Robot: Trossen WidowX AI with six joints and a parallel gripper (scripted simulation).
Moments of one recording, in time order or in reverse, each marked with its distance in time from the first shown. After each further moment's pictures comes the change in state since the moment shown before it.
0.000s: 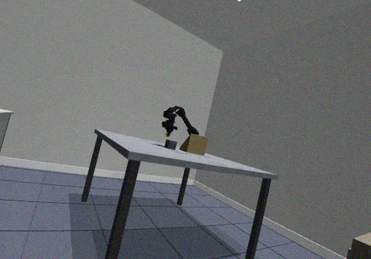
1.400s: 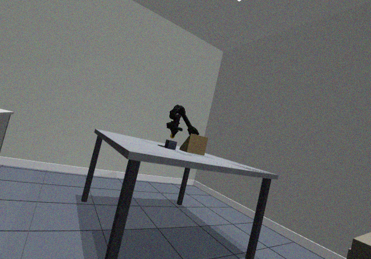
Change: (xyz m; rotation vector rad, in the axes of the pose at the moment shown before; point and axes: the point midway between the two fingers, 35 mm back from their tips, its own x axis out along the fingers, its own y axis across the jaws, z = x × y) arm 0.002 0.054 -0.021 -0.002 0.001 -0.006
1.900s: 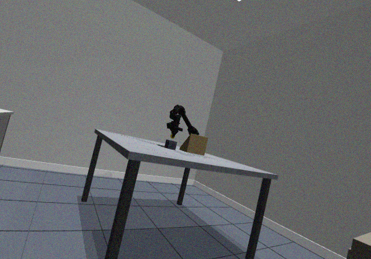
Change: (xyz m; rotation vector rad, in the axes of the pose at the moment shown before) arm 0.001 0.001 -0.001 0.004 0.000 -0.001
